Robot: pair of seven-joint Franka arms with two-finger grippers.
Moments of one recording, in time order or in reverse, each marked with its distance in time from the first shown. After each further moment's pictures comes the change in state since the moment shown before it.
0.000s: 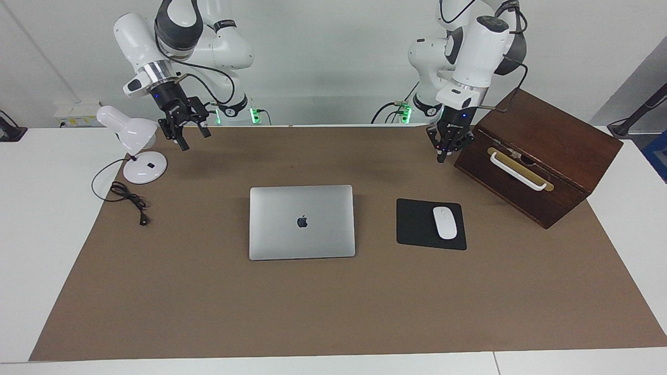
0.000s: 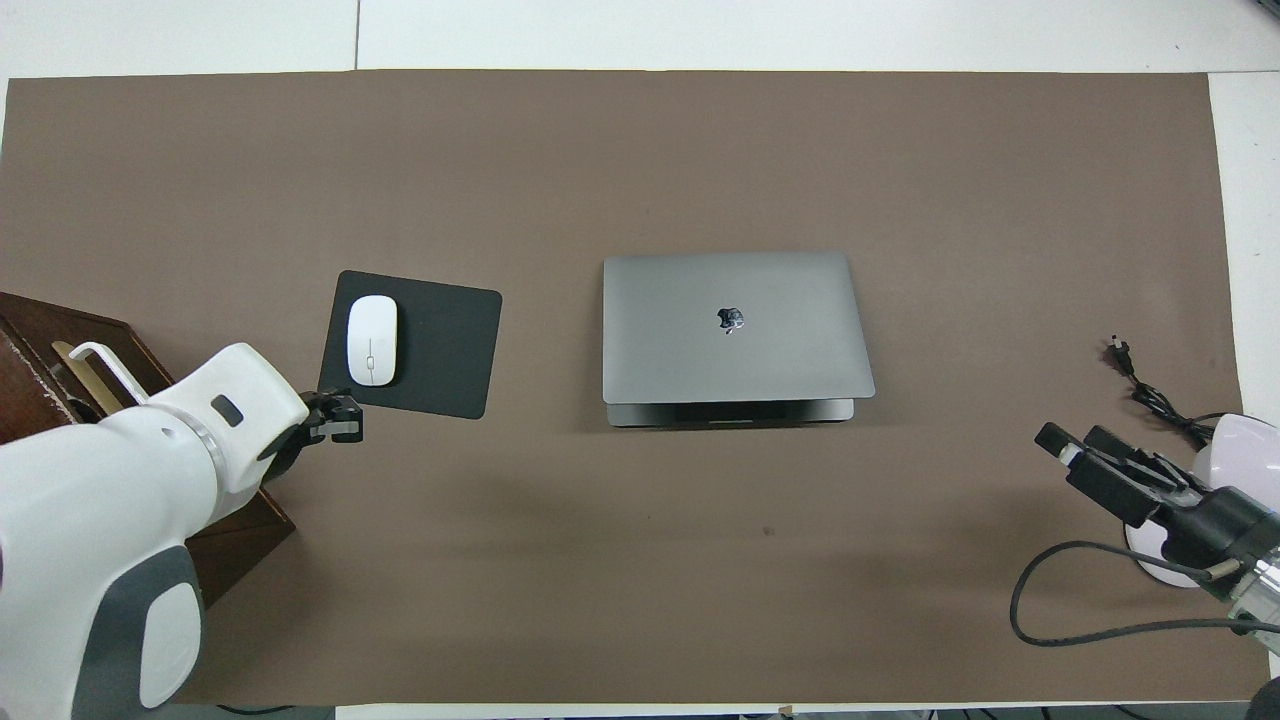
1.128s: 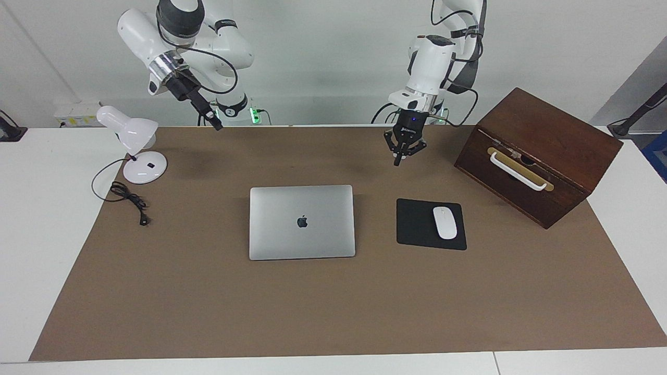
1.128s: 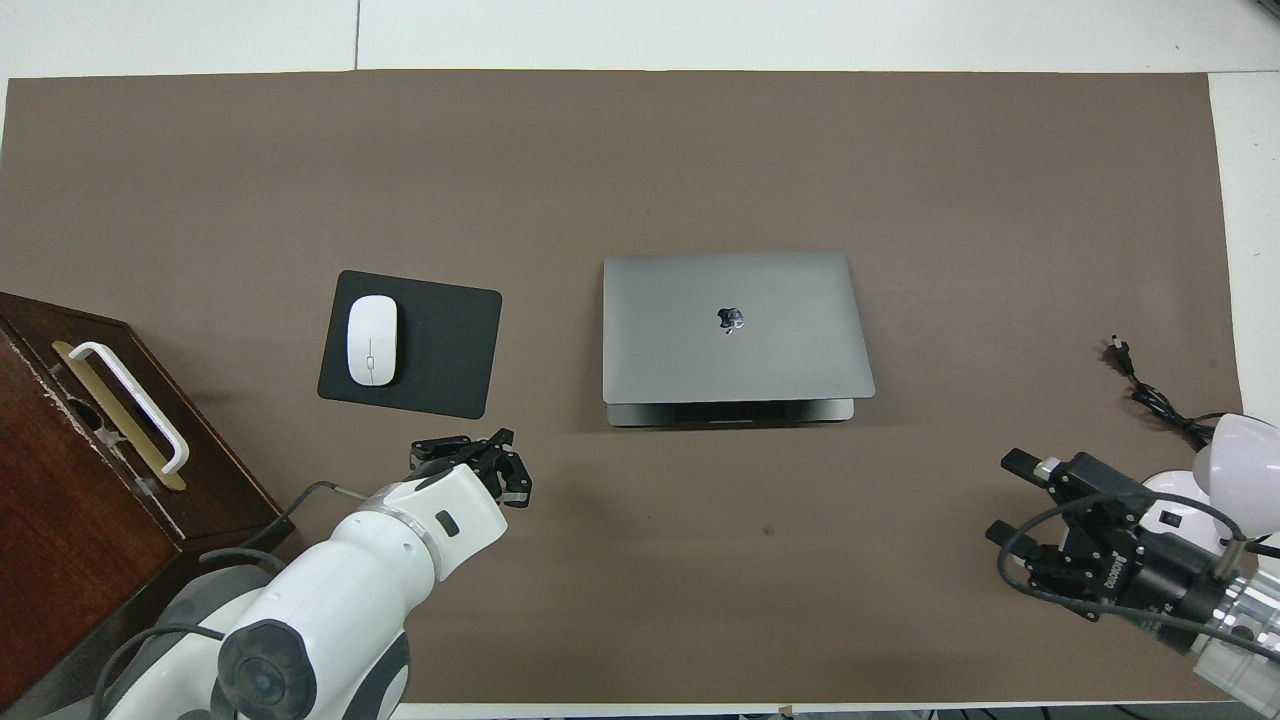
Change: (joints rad) left arm -0.293 0.146 0.000 -0.233 -0.001 0.574 -0.059; right arm 0.014 -0.104 0.070 -0.034 0.001 -0.213 1.026
